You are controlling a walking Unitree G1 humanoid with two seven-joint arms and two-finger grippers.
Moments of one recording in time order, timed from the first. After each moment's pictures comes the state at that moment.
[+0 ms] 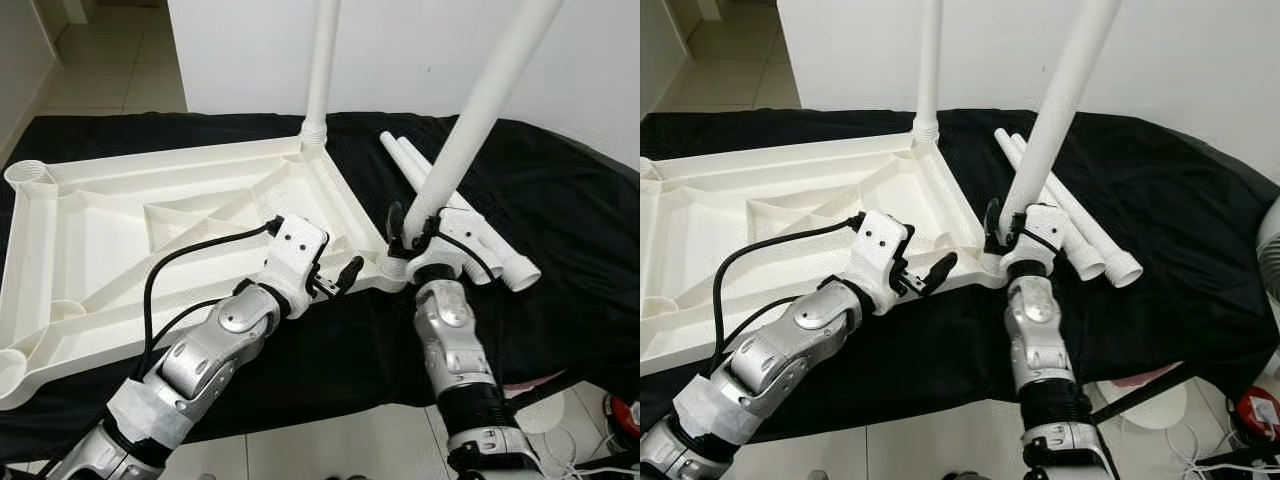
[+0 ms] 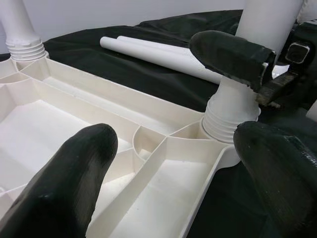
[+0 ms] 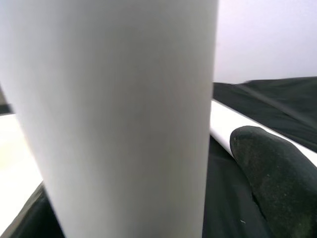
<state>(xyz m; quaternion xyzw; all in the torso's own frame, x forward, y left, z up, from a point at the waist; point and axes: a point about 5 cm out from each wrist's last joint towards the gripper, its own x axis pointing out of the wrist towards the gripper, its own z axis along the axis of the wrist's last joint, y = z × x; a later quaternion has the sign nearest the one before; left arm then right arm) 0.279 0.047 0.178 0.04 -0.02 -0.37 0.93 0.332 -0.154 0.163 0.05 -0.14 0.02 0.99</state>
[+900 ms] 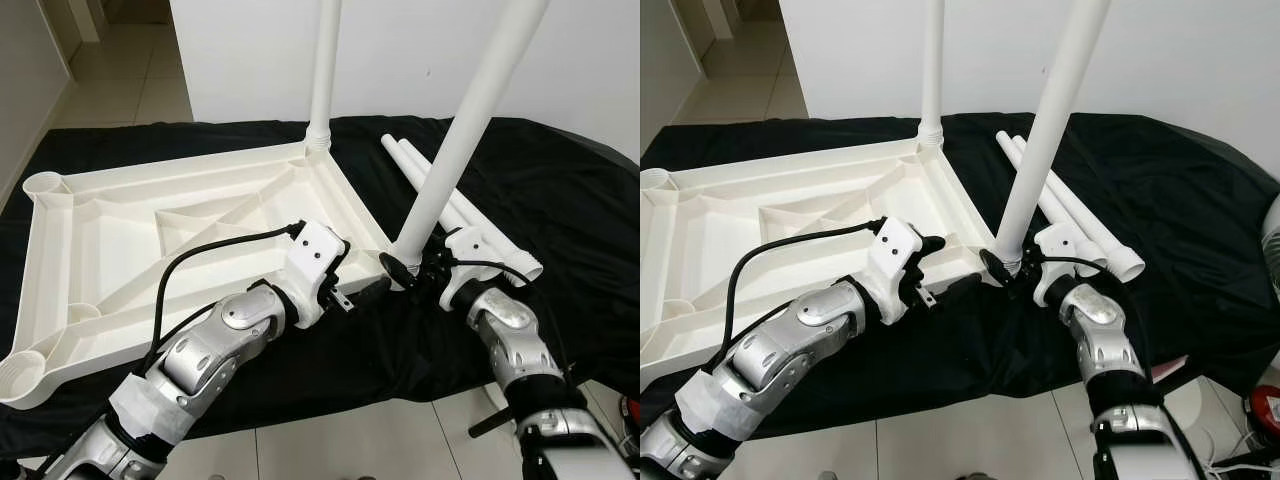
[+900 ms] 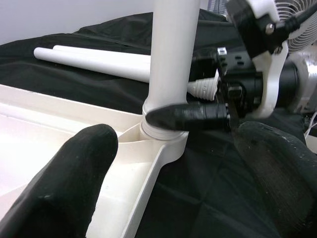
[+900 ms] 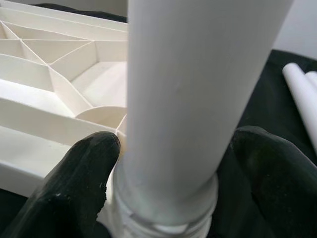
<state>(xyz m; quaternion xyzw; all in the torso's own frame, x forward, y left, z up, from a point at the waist) 0.270 0.037 0.180 0.04 -0.01 -0.49 0.87 0.340 -0.195 0.142 -0.11 -0.05 0.29 0.95</state>
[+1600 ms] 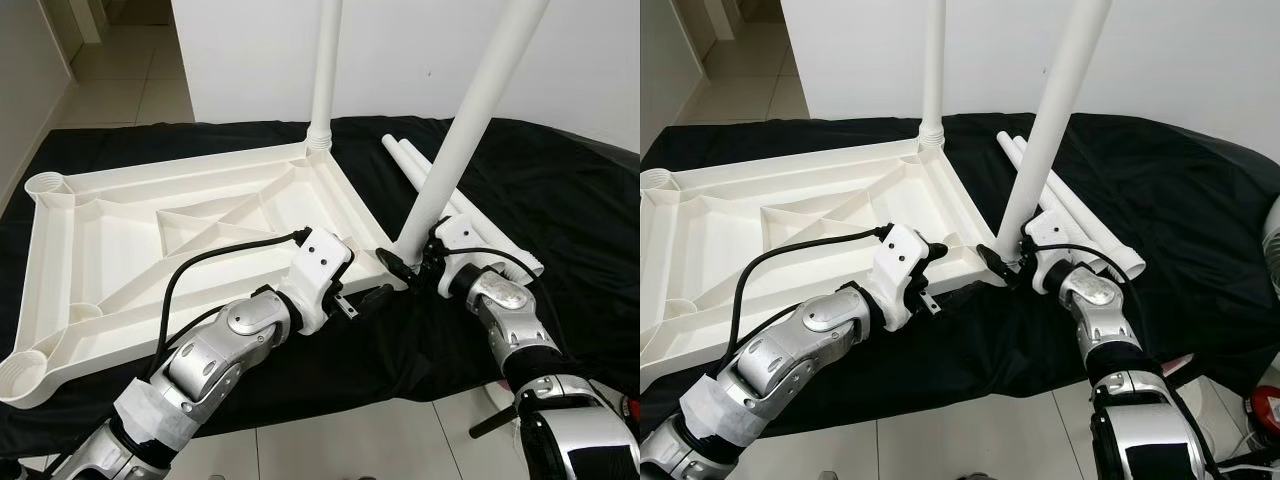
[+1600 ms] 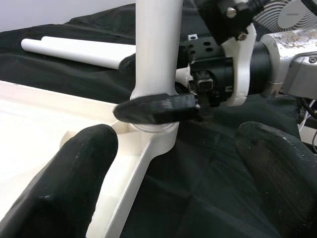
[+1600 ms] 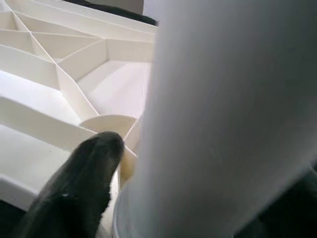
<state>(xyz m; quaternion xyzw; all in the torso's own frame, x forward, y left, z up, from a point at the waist) 0.265 0.029 0.176 0.04 0.00 -0.50 0.87 0.357 -0.179 0.144 -0.13 -0.04 0.32 0.94</state>
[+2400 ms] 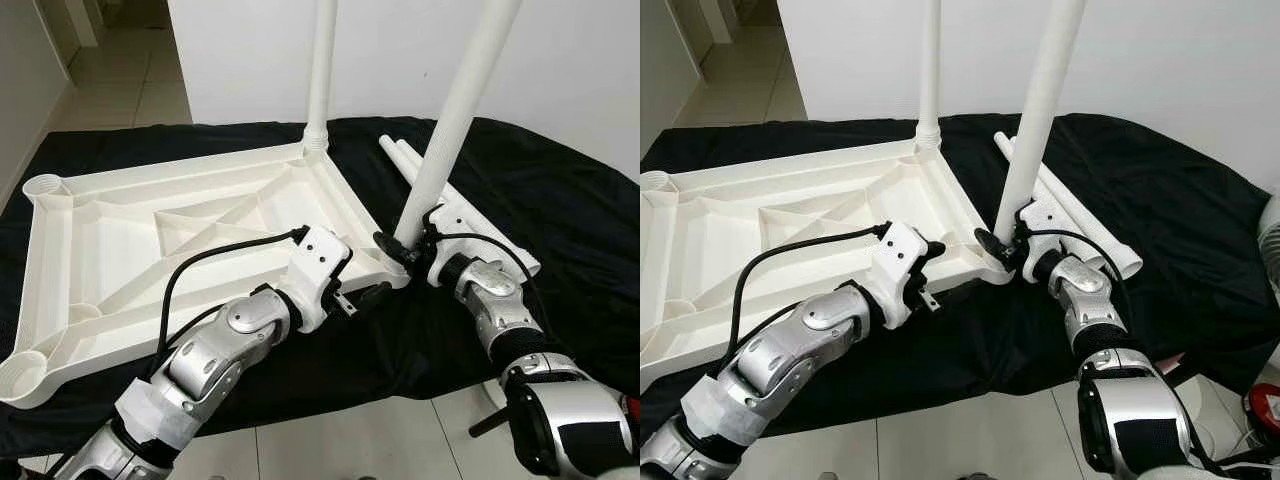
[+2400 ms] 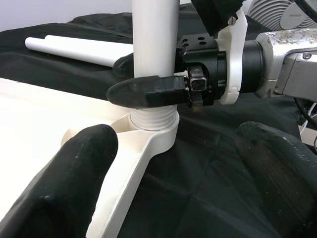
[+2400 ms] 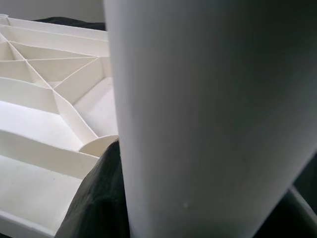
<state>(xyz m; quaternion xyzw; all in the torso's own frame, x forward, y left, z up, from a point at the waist) 0.267 0.031 0.176 0.04 0.00 -0.49 0.87 0.368 -0.175 0.144 -0.08 -0.03 0.30 0.95</state>
